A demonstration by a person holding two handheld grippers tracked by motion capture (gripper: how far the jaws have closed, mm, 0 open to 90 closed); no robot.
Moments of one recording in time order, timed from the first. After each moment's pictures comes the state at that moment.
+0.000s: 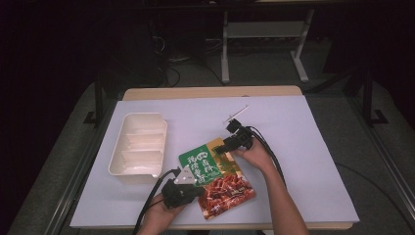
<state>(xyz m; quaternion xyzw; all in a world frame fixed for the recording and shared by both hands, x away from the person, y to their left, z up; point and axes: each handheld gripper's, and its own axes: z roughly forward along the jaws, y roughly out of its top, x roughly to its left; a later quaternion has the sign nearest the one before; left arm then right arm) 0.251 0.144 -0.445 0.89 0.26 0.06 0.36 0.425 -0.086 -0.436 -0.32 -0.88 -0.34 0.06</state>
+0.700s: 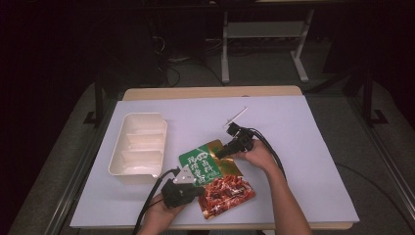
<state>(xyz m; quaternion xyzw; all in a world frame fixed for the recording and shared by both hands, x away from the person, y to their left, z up) 0.252 0.145 -0.446 0.89 0.26 0.05 0.37 0.419 -0.086 -0.437 -0.28 -0.89 -0.33 0.13</state>
